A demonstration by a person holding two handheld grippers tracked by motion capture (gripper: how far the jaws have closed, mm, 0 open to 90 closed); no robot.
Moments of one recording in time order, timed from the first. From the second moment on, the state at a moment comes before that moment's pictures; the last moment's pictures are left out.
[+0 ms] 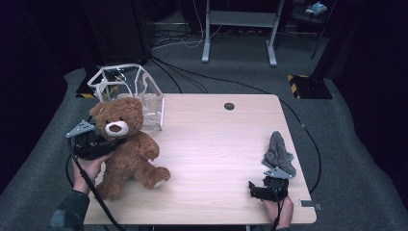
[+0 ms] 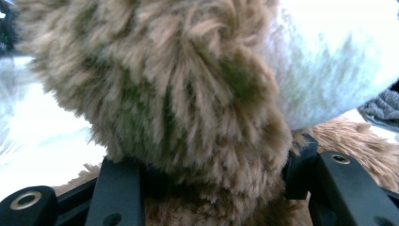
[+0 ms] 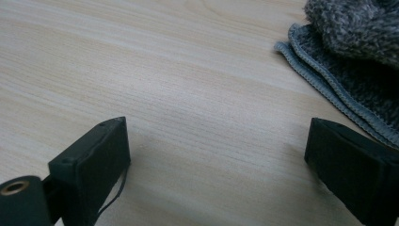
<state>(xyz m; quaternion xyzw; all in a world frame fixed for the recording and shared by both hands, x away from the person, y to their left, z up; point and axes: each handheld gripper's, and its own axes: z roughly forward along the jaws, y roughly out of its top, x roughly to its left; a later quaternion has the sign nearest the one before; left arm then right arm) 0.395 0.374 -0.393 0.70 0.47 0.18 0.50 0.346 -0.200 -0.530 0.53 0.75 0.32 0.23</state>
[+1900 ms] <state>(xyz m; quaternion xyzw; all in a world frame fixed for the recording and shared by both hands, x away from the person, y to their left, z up) 0.494 0.296 -0.425 0.76 0.59 0.18 0.18 0.346 -0.200 -0.530 0.53 0.75 0.32 0.24</state>
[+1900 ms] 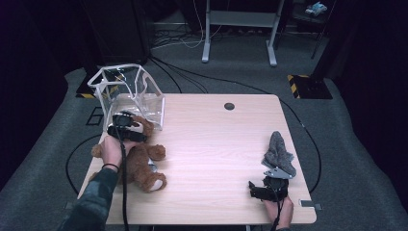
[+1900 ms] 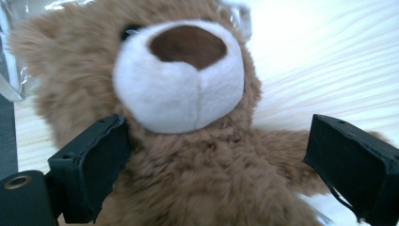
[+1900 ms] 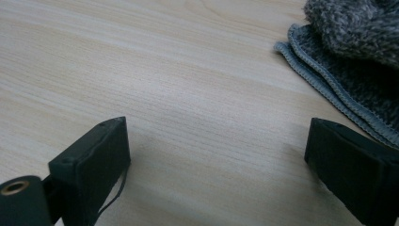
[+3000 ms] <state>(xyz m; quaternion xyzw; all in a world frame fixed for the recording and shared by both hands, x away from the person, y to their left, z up) 0.460 0.347 -0.425 0.76 0.58 0.13 0.26 0.346 -0.200 -0.530 0.54 0.74 0.32 0.24</state>
